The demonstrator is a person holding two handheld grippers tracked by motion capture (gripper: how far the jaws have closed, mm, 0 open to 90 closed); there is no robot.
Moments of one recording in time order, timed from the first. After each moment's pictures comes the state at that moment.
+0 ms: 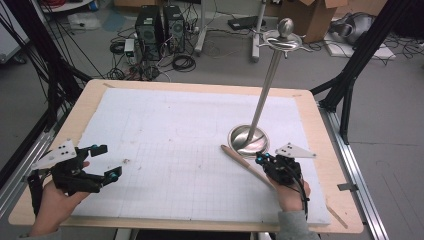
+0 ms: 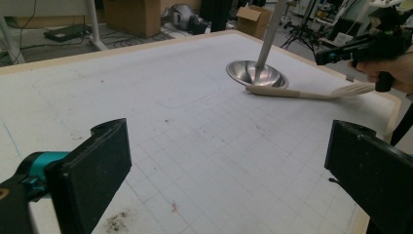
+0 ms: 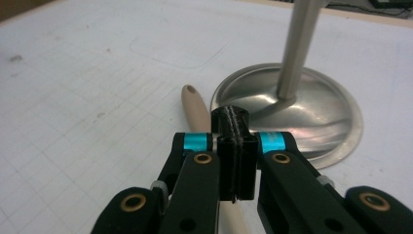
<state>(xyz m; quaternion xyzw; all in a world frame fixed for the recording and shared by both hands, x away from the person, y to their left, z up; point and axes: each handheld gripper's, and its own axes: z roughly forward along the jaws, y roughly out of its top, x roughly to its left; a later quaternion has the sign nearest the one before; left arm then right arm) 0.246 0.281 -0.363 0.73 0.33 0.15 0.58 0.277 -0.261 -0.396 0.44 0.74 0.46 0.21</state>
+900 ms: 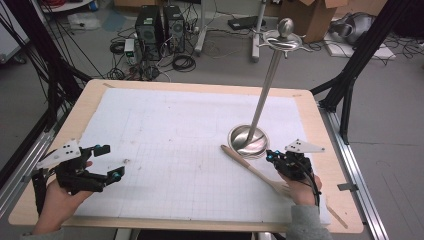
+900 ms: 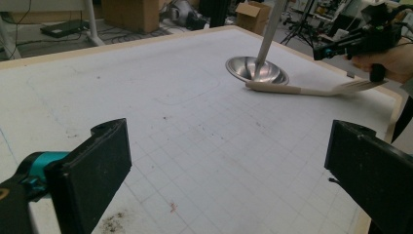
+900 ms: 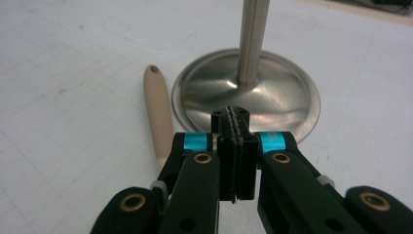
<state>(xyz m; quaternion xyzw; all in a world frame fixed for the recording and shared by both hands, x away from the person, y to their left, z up) 0.249 0.278 -0.367 0.74 0.33 0.15 0.57 0.296 -0.292 -0.407 0.43 0.77 0.43 0.21</state>
